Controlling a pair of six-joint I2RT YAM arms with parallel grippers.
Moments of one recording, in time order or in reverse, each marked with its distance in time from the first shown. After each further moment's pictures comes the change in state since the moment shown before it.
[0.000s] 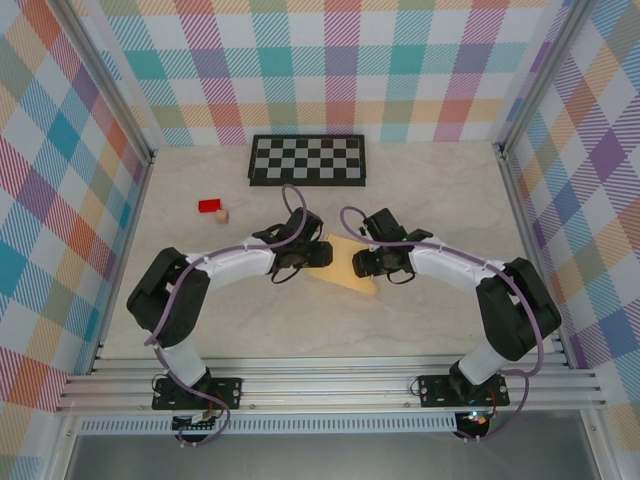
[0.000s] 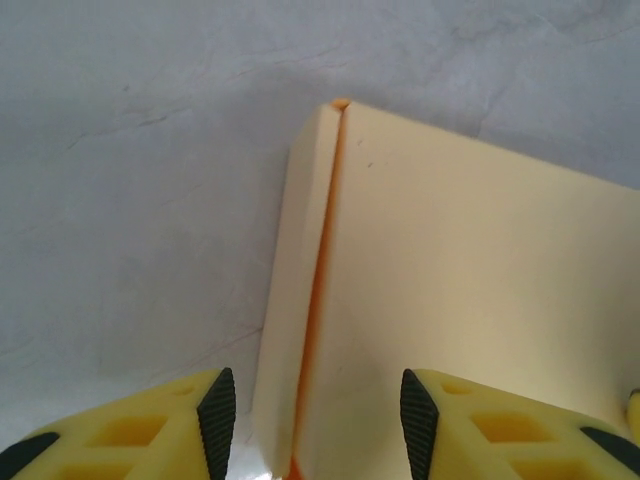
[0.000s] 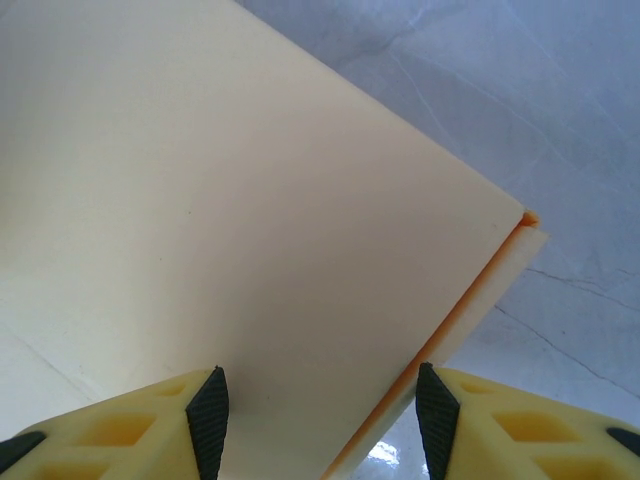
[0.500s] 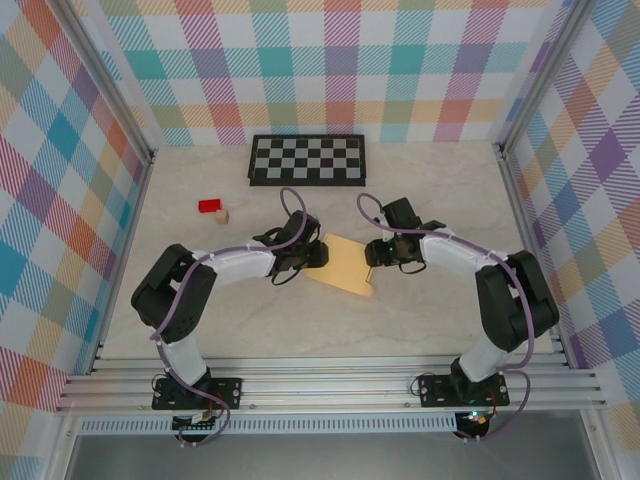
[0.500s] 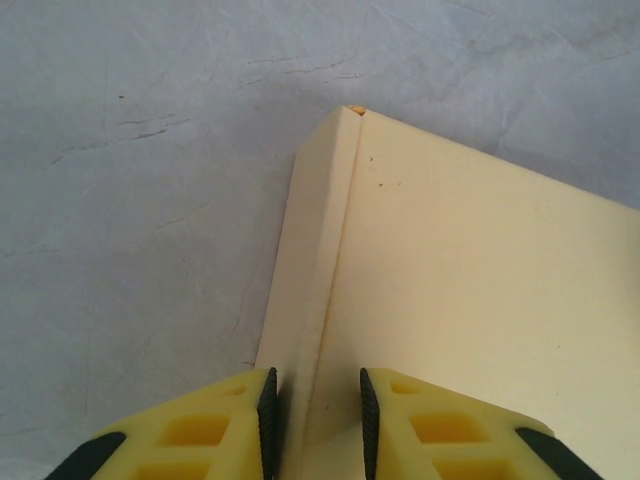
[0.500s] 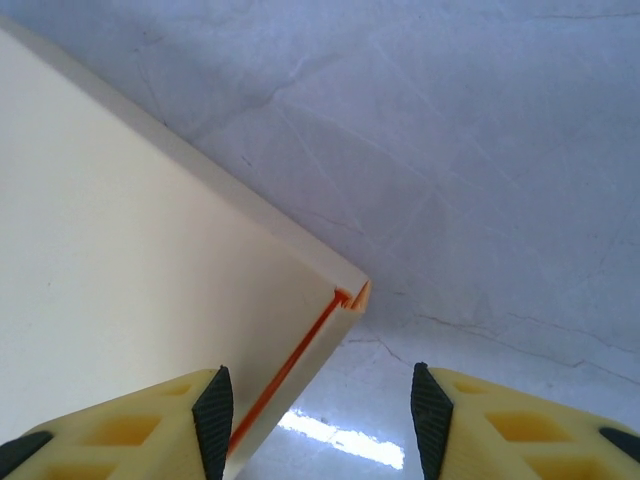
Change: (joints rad) left arm 0.019 0.023 -0.065 0.121 0.013 -0.021; right arm -0.138 0.050 0.031 0.011 -0.082 -0.053
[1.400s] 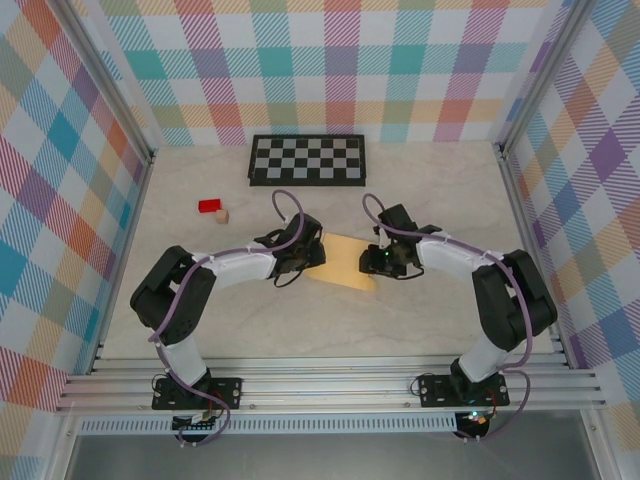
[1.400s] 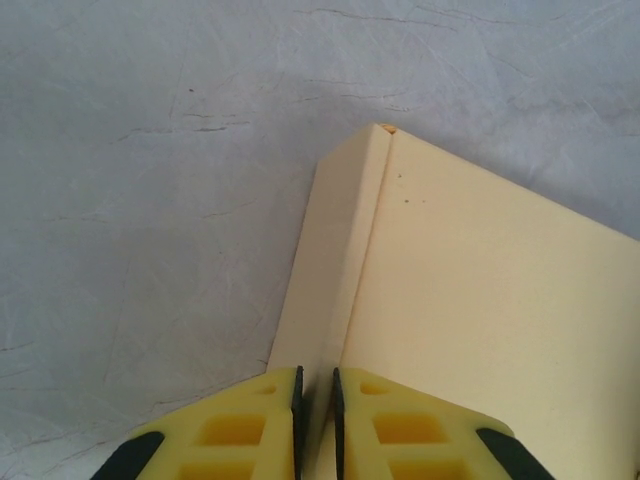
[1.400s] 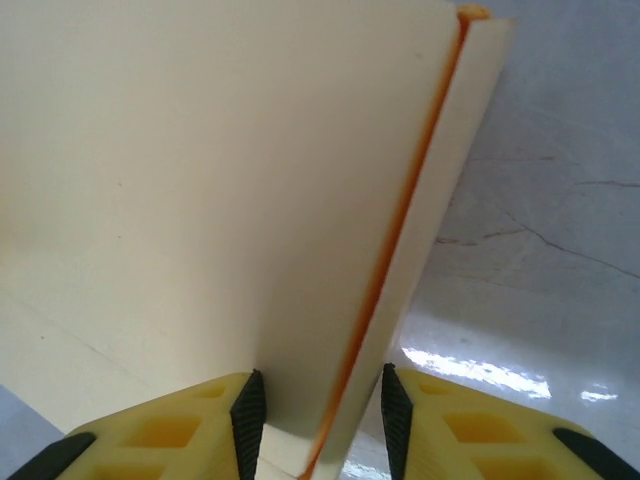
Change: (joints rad) left arm -0.032 -0.013 -0.004 -0.008 -0.092 -0.175; right arm 0.023 0.019 -0.024 -0.017 -0.171 0.282
